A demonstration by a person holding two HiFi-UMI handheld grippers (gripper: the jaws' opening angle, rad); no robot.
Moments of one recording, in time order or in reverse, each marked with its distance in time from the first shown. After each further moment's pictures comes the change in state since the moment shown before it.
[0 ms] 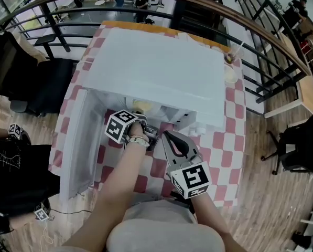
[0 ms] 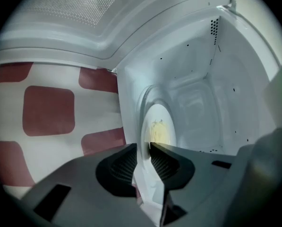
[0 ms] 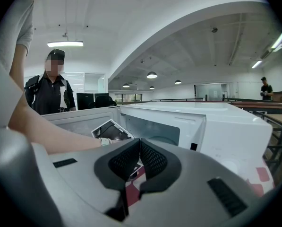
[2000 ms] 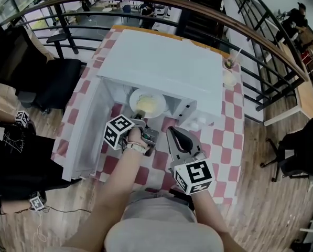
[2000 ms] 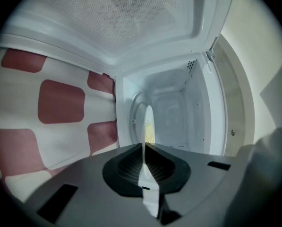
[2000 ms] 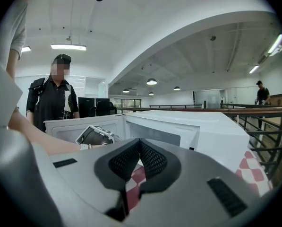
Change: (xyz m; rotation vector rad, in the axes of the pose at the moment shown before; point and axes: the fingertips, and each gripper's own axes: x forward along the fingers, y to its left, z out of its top) left arm -0.067 -0.014 -0.009 -0.052 0.026 -0.286; right arm -0.034 0.022 0.020 -0.012 -0.070 -0.022
